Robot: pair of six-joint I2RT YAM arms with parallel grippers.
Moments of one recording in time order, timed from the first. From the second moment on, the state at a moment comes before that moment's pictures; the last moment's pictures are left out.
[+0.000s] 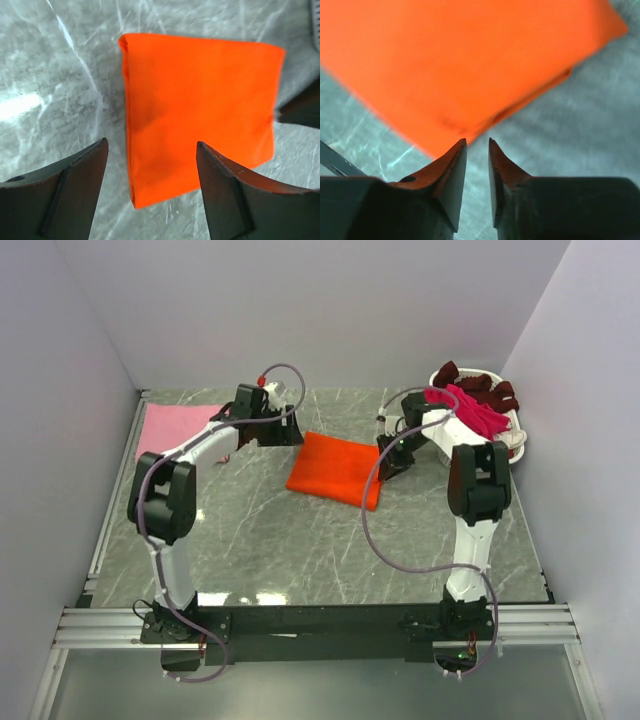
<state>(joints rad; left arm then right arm) -0.33 1.93 1.46 -0.24 0.35 -0.33 0.13 2.12 1.64 -0.93 -0.47 -0.15</state>
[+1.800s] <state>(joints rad) -0.44 1.74 1.43 -0.42 -0.33 -0.01 -0.03 1.31 1.16 -0.81 -0.91 -0.41</state>
